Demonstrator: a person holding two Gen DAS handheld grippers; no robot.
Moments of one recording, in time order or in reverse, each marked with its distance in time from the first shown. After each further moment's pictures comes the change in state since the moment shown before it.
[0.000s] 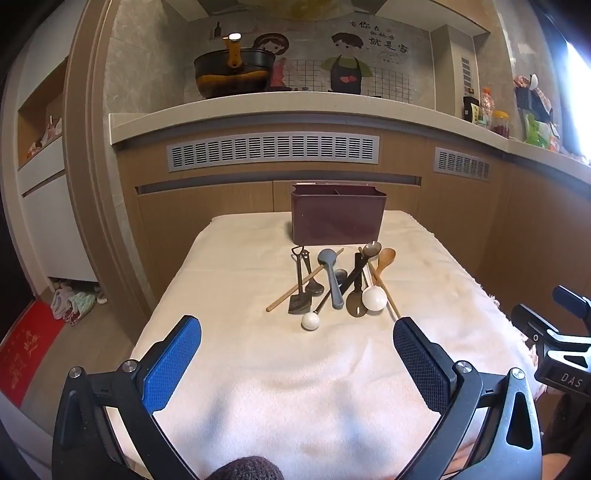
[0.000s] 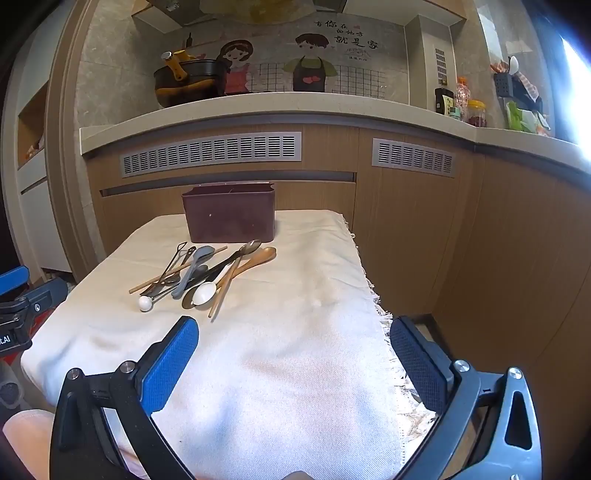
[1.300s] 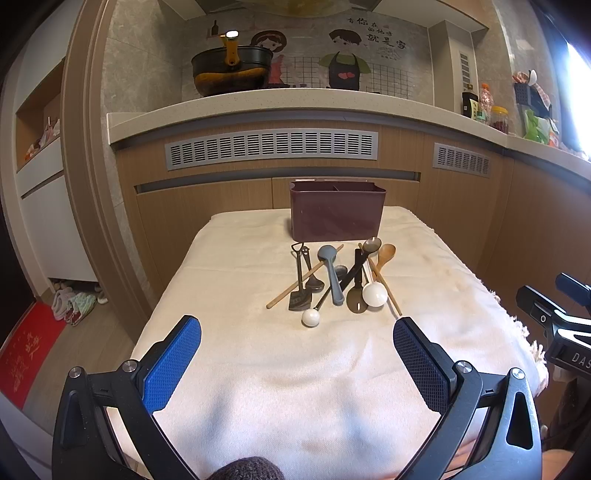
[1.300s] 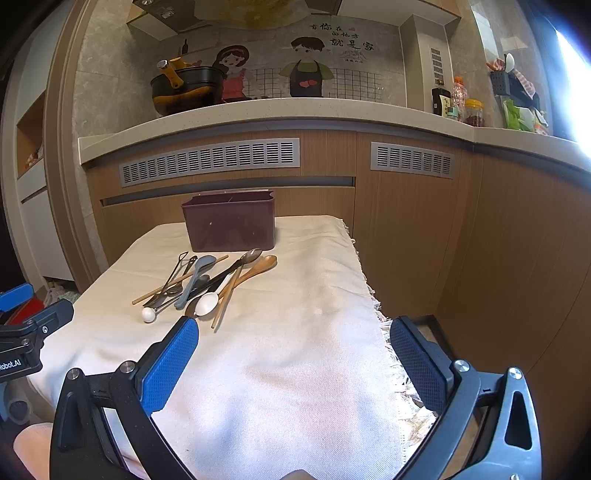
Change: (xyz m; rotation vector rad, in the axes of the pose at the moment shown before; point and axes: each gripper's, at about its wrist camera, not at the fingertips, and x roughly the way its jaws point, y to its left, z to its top) left arm 0.001 -0.003 -0.001 0.006 0.011 0.004; right arm -0.007 -0.003 0.012 0.025 -0.004 0.008
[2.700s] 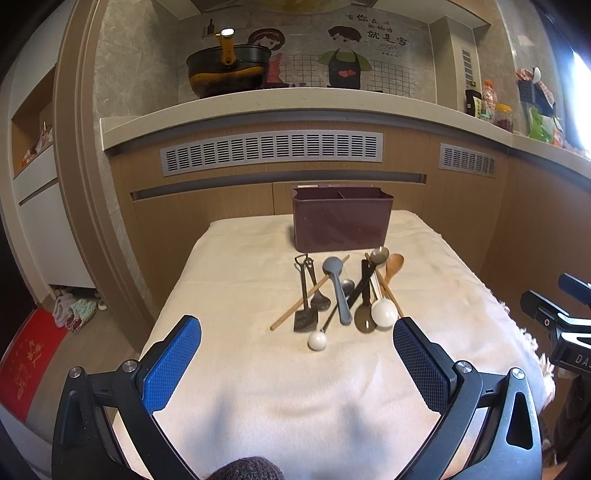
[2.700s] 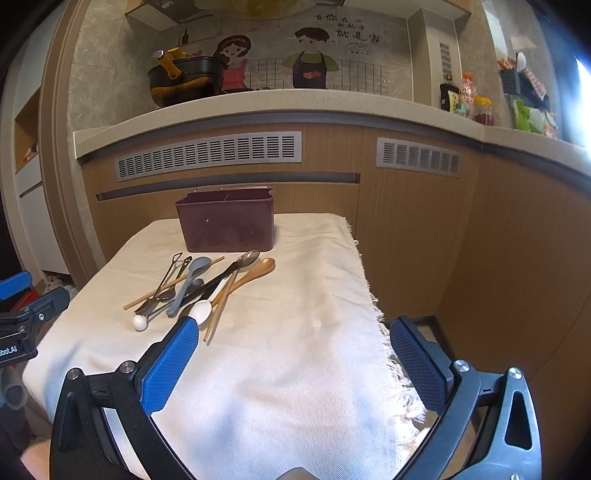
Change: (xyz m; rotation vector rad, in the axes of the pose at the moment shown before) left arm 0.021 0.008 0.026 0.015 0.007 0.001; right arm 0.036 -0.002 0.028 -0.013 0.067 0.023
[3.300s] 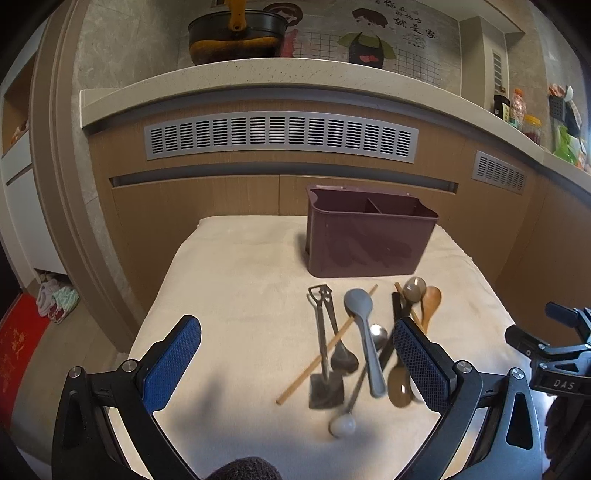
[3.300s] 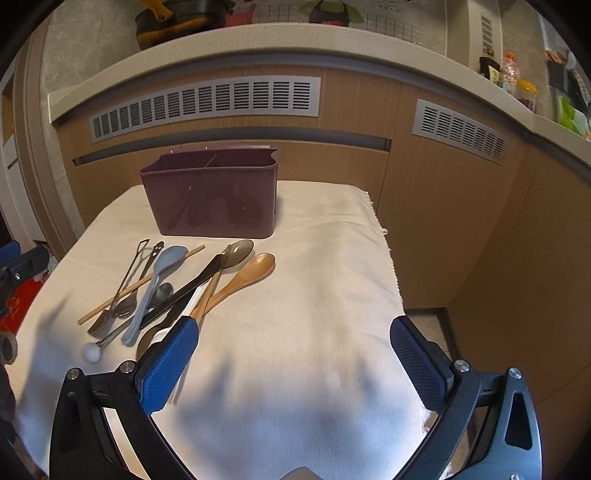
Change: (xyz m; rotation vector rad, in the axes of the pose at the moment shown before) left arm 0.118 0.033 0.056 -0.070 0.068 -0.020; right arm 0.129 0.017 0.042 -0.086 0.176 -0.013
